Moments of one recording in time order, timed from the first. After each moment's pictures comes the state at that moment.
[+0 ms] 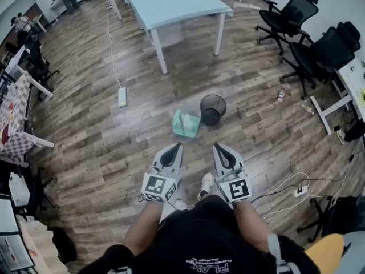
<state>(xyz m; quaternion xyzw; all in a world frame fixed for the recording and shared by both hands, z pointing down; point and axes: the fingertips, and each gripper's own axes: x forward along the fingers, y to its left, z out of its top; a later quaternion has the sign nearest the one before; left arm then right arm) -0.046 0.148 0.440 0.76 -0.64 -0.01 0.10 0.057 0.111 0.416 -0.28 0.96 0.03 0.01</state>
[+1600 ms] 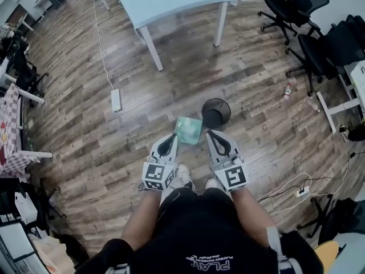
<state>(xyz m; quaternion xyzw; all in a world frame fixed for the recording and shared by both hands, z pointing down) -0.172 -0.055 0.524 0.75 -0.64 0.06 0.16 -0.075 -0.095 0.449 -0.27 0.96 0.01 -0.01</state>
